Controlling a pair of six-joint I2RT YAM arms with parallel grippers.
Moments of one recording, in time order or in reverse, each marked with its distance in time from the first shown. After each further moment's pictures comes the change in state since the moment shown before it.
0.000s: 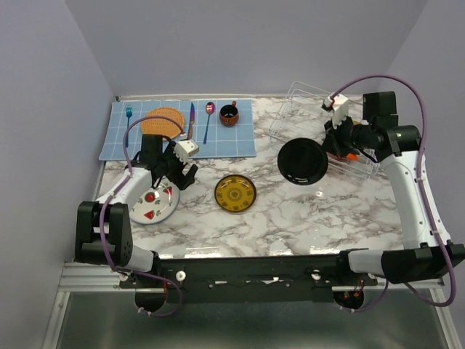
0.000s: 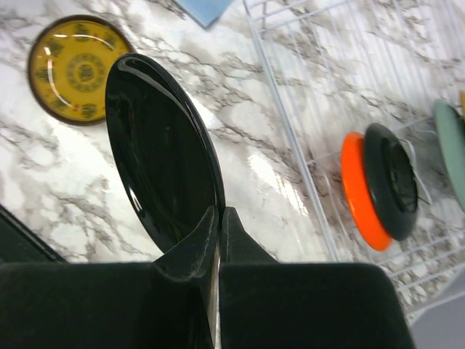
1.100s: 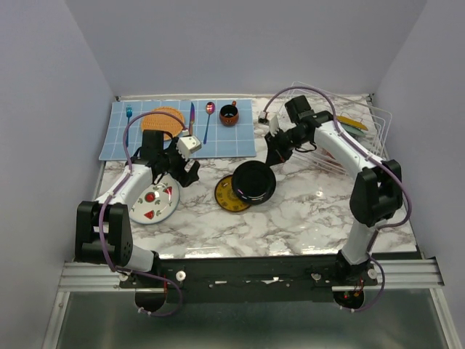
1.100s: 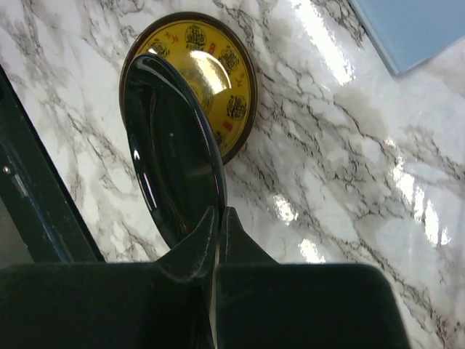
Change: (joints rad) left arm -0.017 0.002 0.053 -0.033 0.082 0.008; right arm 0.286 0.515 0.026 0.168 -0.211 0.102
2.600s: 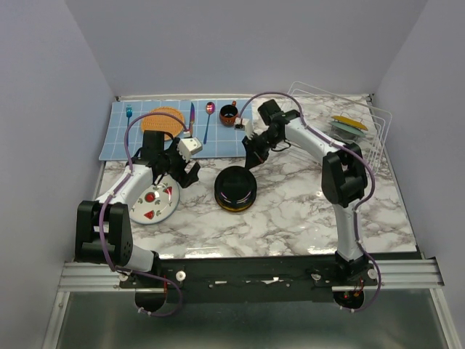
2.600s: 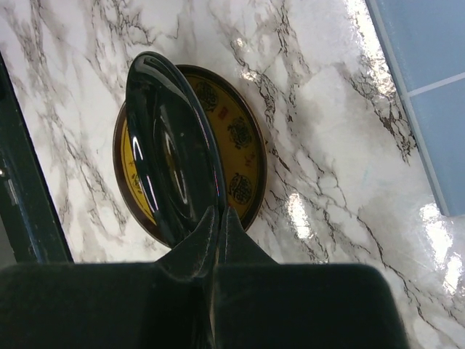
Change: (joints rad) left arm -0.004 0.003 -0.005 0.000 -0.009 0.038; right arm 0.102 0.349 0.266 -0.013 -0.101 -0.064
